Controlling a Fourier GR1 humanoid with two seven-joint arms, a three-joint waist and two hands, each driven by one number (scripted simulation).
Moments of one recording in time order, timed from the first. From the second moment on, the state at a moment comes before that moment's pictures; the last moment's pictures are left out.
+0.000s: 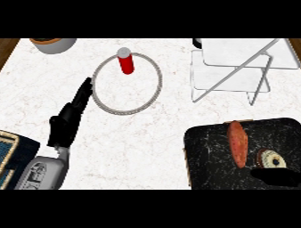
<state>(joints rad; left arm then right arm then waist) -0.20 0.17 -0.13 -1.40 -0.04 0.09 0.01 0.15 -0.47 0.18 -1.90 0.62 -0.17 1.09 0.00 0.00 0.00</state>
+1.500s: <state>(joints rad) -0.17 0.11 -0.08 -1.46 -0.10 0.02 0.04 0.13 -0.25 0.23 -1.74 0.85 -0.06 0.91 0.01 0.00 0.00</state>
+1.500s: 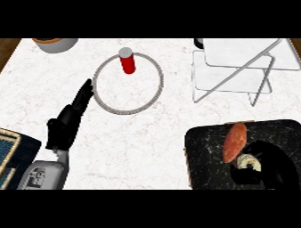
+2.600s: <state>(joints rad) -0.18 0.10 -0.07 -1.44 -0.11 0.02 0.03 -0.46 -0.01 0.82 -1.77 1.04 -0.31 1.12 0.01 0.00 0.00</state>
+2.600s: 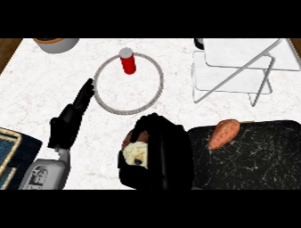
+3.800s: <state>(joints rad) -0.16 0.11 -0.06 -1.48 -0.12 0.01 0.04 -0.87 -0.01 0.33 -1.85 1.30 0.03 1.15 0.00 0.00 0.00</state>
